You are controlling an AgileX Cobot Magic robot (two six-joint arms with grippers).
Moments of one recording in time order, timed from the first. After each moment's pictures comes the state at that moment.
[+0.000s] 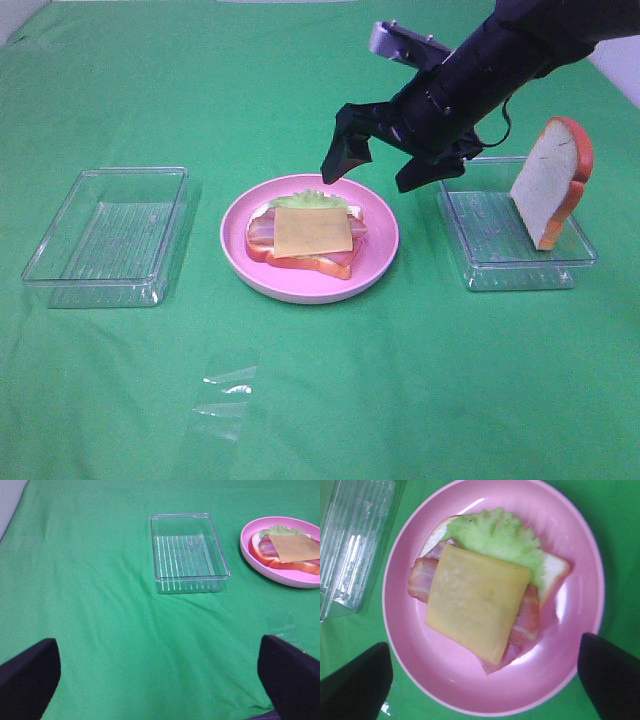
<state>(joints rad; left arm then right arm) 0.04 -0.01 -0.52 -0.11 1.08 0.04 0.32 1.96 -1.38 0.55 0.68 -0.32</state>
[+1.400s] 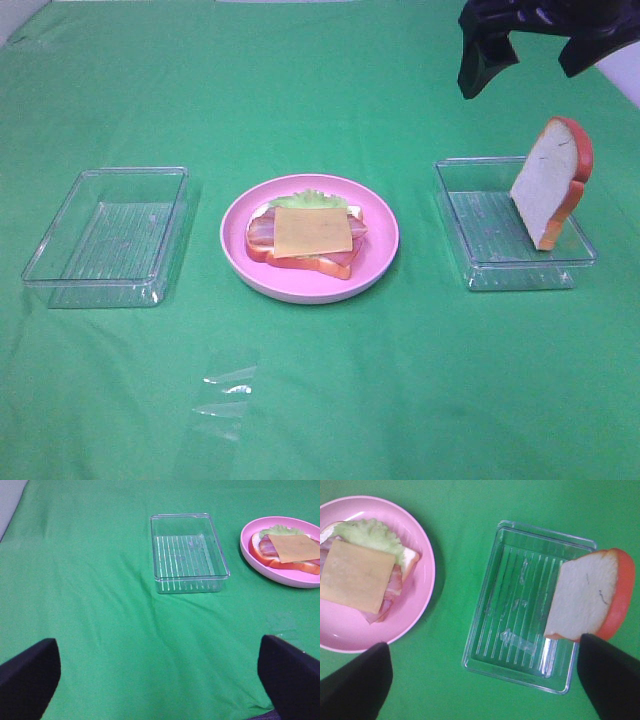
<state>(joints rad) 0.04 -0.01 -0.52 -0.11 1.08 0.04 0.31 1.63 -1.46 -0.10 0.96 0.05</state>
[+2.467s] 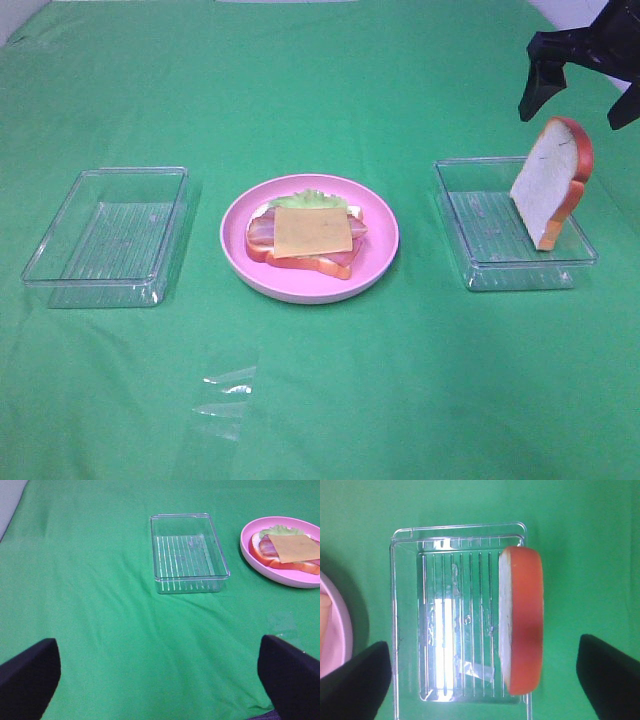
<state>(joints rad) 0.04 -0.01 -0.52 -0.11 1.08 0.04 -0.01 1.92 -1.59 0.10 0.95 -0.05</state>
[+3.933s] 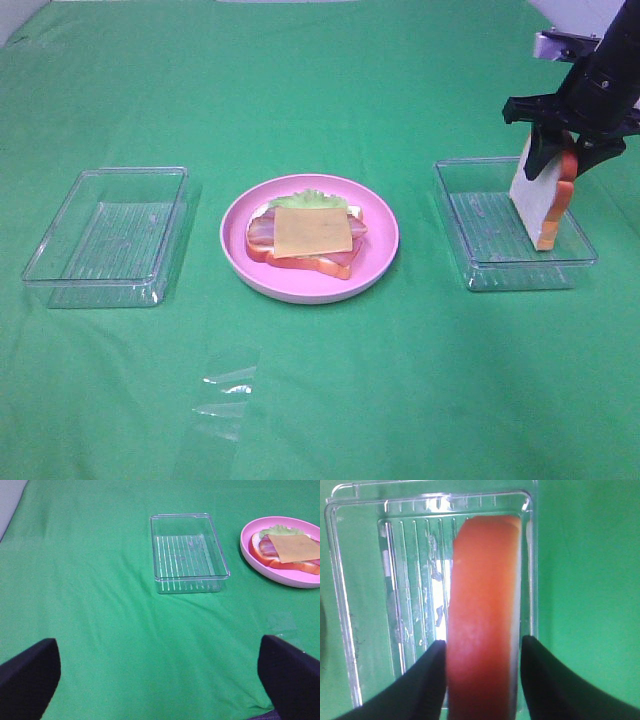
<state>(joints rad) 0.04 -0.01 -0.52 -0.11 1.08 0.04 -0.01 2.09 -1.62 0.10 0.97 -0.04</state>
